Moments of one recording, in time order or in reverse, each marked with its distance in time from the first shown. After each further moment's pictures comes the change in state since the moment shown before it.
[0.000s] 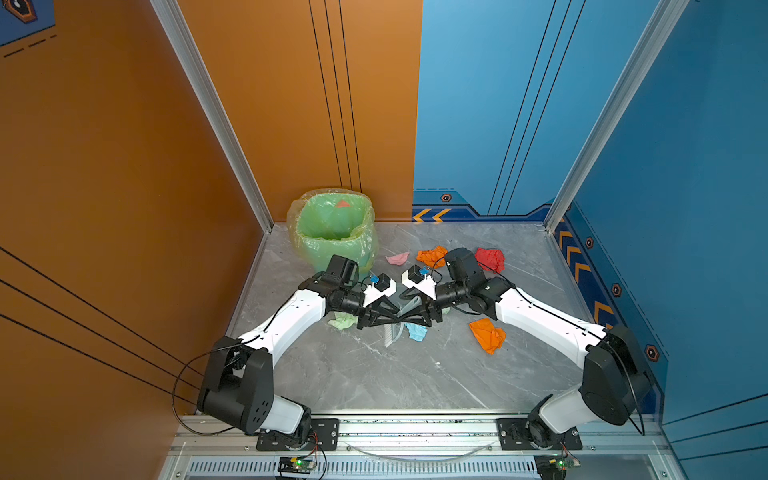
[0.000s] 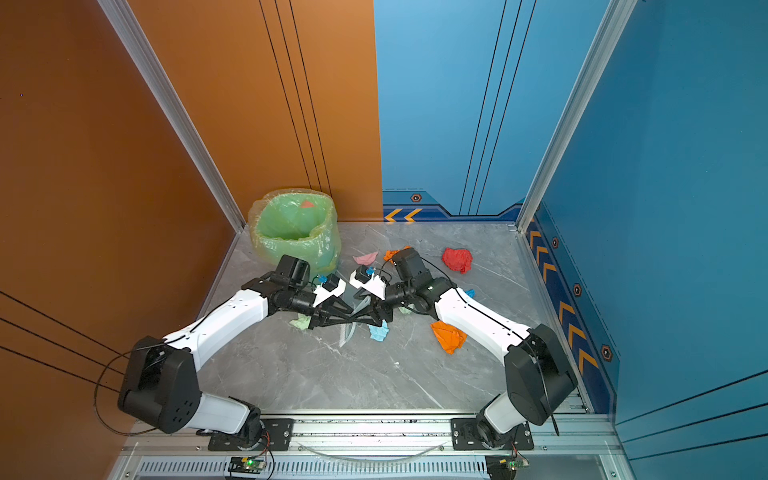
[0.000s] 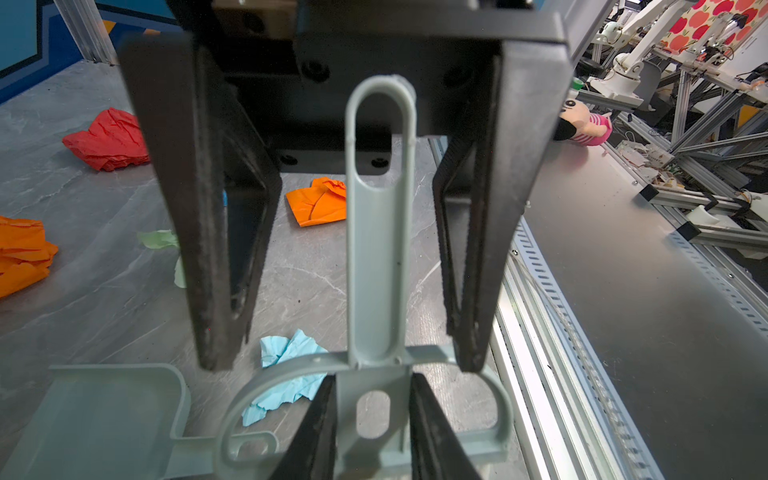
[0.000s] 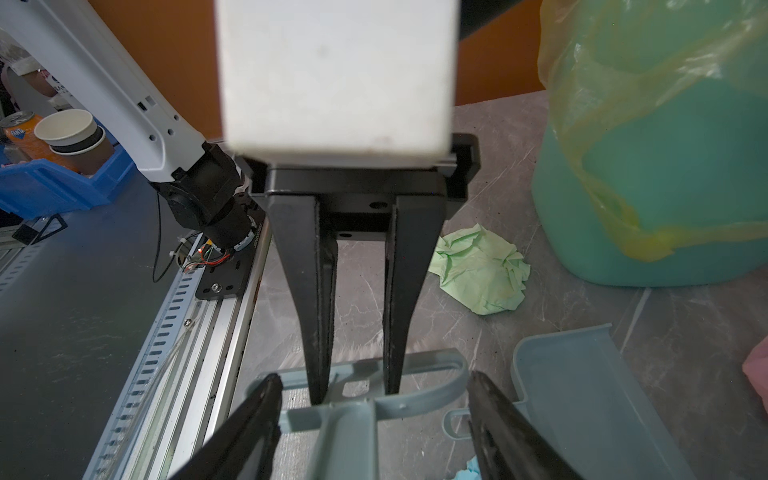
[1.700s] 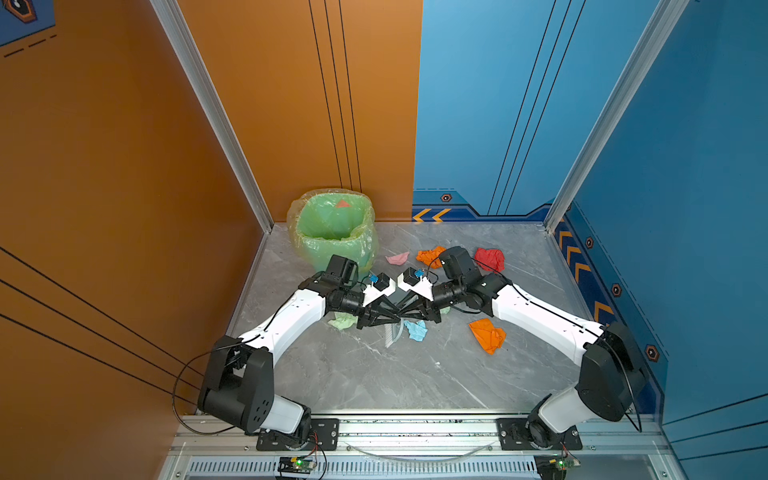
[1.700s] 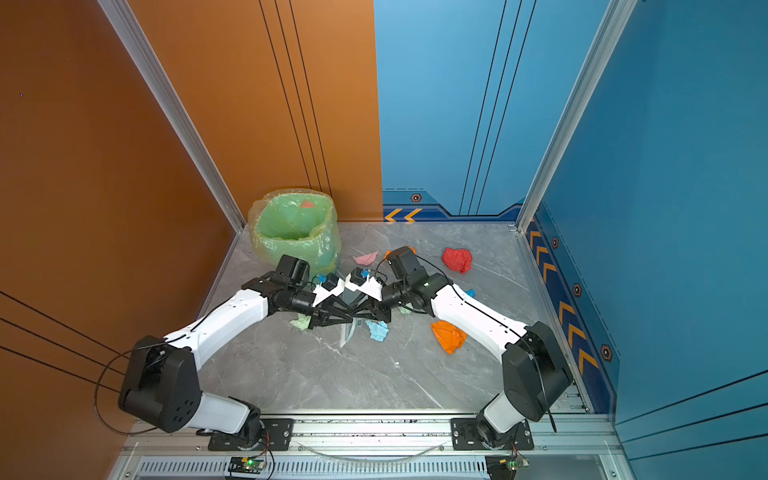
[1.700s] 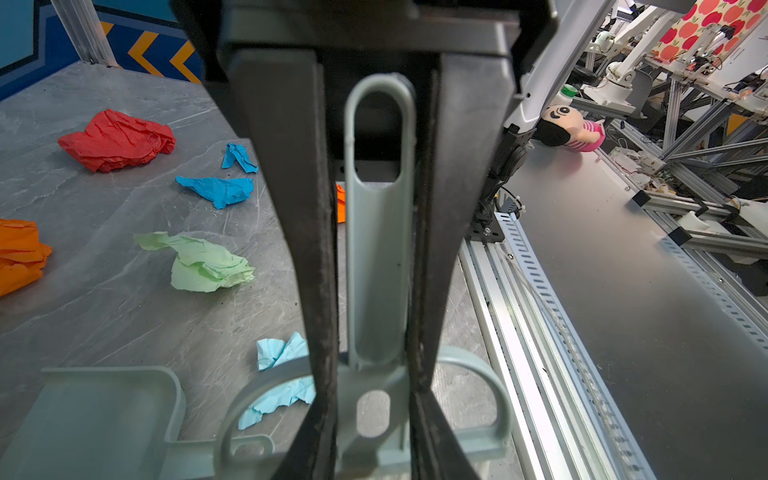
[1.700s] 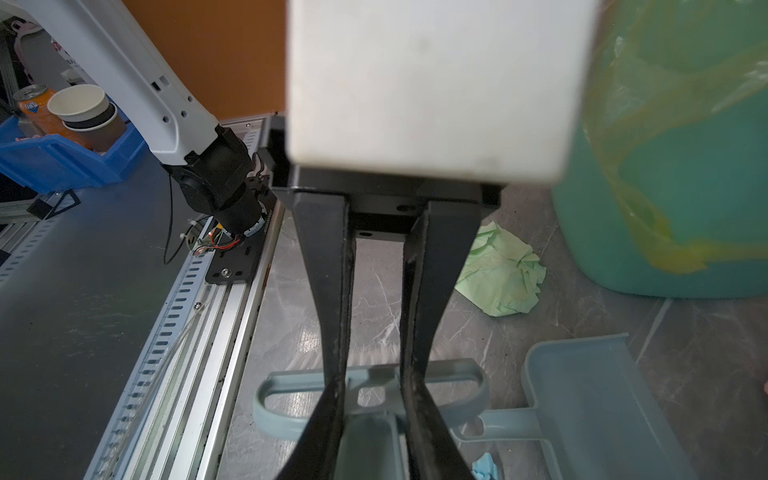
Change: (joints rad) left arm 0.003 0.003 -0.001 0.000 0.018 -0.003; right arm 0.023 0.027 0.065 -0.110 -0.002 -0.077
